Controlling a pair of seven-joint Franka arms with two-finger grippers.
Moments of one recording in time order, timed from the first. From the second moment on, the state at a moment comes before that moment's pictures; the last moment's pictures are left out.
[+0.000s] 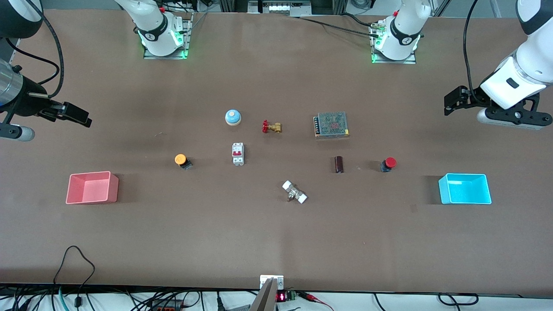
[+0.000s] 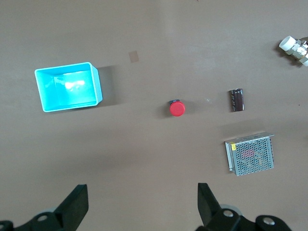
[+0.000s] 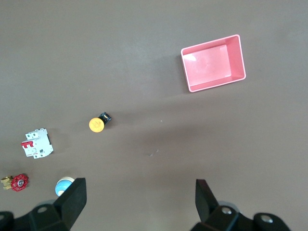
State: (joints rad) left arm -0.01 -0.03 -0.06 -1.74 0.00 1.68 0.06; right arm -0.08 0.12 0.12 -1.53 0.00 1.60 0.21
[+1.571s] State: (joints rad) left arm -0.05 0.32 -0.08 -1.80 0.00 1.97 -0.08; right arm 0.01 0.34 0.13 -1.63 0.01 1.88 0.07
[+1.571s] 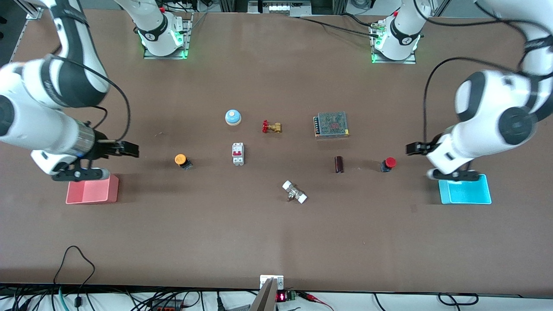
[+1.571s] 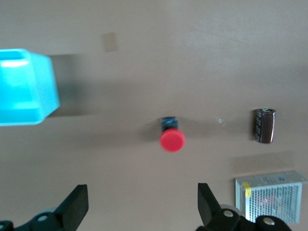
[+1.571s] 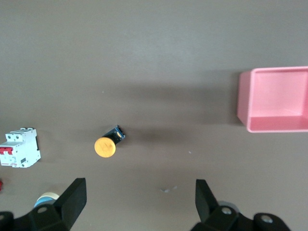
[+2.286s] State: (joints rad) left arm -0.07 0.45 -0.08 -2.04 0.00 2.45 -0.13; right arm 0.10 0.43 0.17 -1.84 0.00 2.25 0.04
